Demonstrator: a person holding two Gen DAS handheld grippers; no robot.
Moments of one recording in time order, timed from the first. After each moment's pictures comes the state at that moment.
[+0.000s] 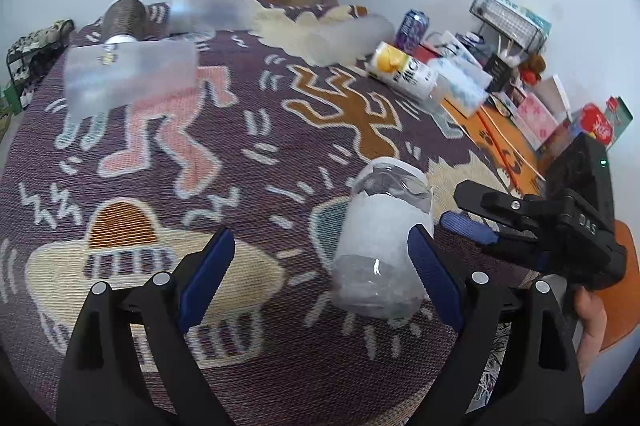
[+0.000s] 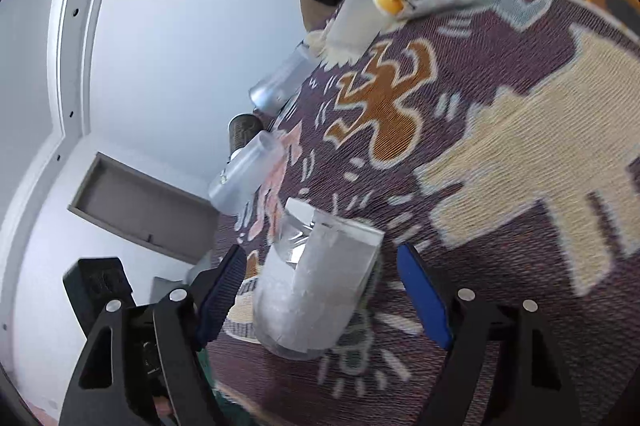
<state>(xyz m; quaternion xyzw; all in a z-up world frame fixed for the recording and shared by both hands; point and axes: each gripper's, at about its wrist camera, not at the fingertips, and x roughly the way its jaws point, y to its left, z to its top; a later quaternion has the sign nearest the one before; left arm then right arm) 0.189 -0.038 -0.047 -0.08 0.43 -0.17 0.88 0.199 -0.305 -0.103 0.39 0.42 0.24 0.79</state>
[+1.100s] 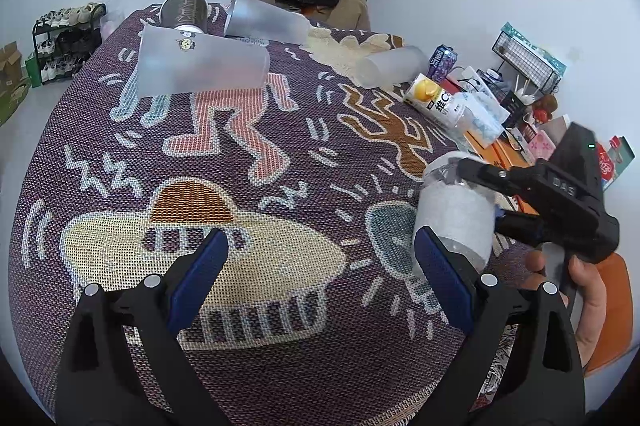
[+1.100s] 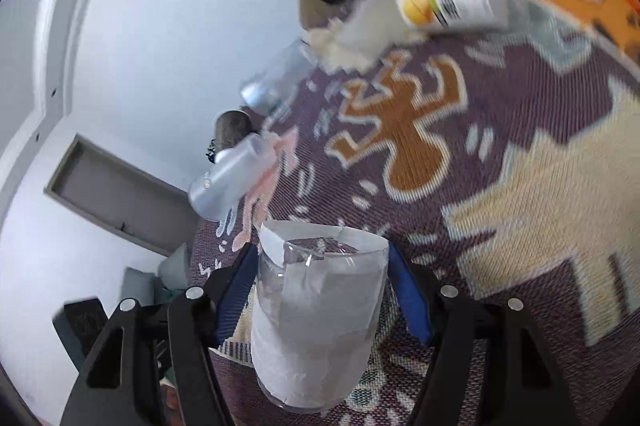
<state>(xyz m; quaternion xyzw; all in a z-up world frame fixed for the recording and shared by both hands) 0.167 0.018 -0.049 -0.12 0.40 -0.14 0.90 0.222 -0.283 -0.076 0.31 0.41 0.22 0.83</state>
